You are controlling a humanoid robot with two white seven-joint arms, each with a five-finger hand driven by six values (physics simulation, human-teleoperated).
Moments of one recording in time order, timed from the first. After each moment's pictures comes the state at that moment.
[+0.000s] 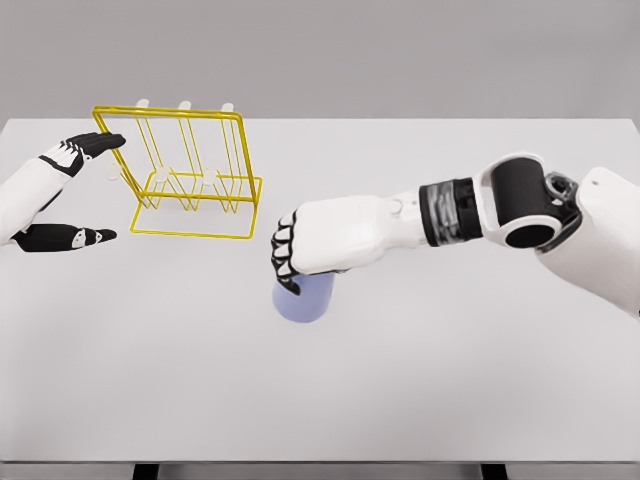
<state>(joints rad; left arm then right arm) -0.05 0.74 -0.03 -1.61 -0.17 -0.61 -0.18 -0.91 -0.58 0.96 -1.72 0.37 -0.61 0.61</state>
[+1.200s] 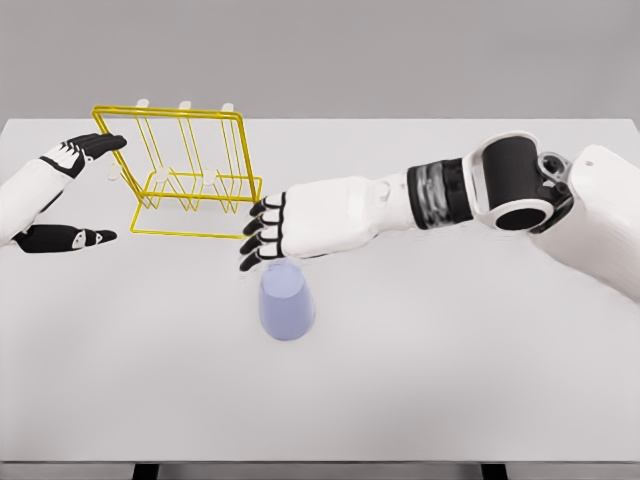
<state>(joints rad) -0.05 0.75 -0.03 -1.61 -0.17 -0.61 -0.19 -0.99 -0.57 0.97 -1.71 0.42 -0.61 0.61</state>
